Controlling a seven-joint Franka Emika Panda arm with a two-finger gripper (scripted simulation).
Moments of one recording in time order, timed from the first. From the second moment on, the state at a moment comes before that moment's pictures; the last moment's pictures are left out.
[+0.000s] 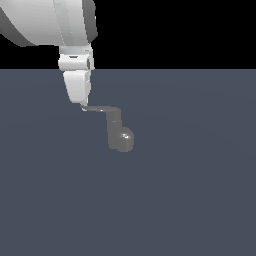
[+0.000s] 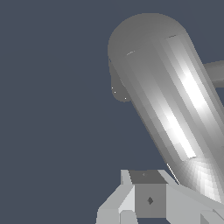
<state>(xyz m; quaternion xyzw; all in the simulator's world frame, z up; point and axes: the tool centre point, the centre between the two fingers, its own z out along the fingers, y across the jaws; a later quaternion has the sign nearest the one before) 0.013 0.143 0.173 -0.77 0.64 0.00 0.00</state>
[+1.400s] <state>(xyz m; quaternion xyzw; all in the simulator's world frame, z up) -0.052 0.109 0.175 -0.77 0.64 0.00 0.00</state>
